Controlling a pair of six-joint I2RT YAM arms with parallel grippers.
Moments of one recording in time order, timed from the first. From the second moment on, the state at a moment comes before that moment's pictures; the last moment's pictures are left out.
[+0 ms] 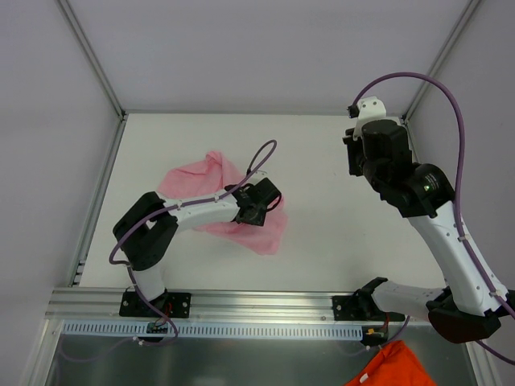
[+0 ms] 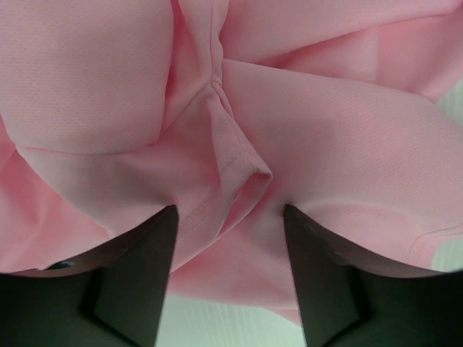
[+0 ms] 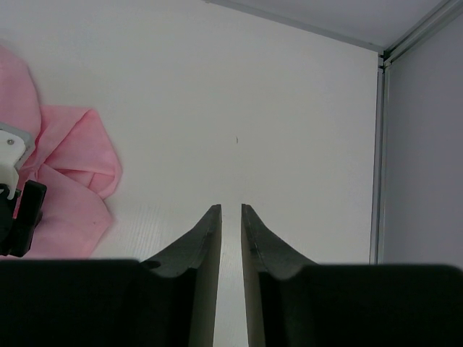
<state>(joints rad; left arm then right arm) -0.91 1.77 1.17 -0.59 -0.45 -0.62 0.61 1.16 1.61 -0.98 0.48 0.03</state>
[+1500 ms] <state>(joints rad) -0.91 1.82 1.19 -0.62 -0.56 -0.62 0.61 1.19 1.61 -0.98 0.36 0.04</state>
